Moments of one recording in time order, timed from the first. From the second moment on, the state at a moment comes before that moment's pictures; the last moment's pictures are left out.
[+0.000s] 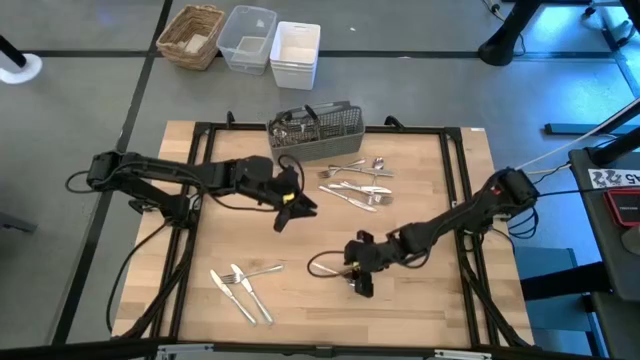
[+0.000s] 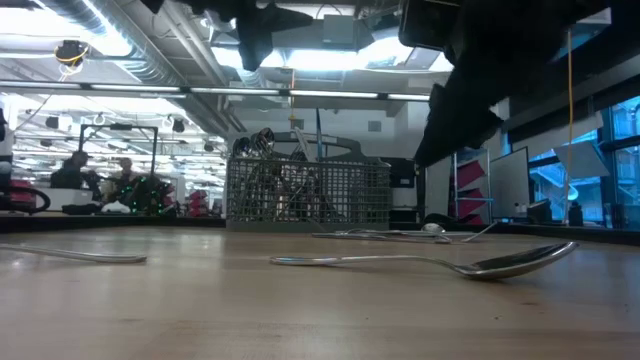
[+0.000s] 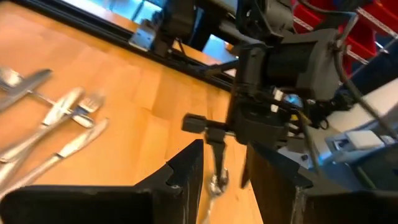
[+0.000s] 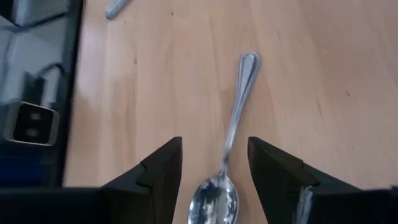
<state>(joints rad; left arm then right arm) 0.02 1.29 0.93 0.02 0.20 -0.41 0.42 1.67 0.99 -0.14 0.07 0.58</state>
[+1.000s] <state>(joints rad) -0.09 1.29 0.93 -0.10 0.04 -0.42 0.45 1.87 0.99 -0.05 0.17 0.57</state>
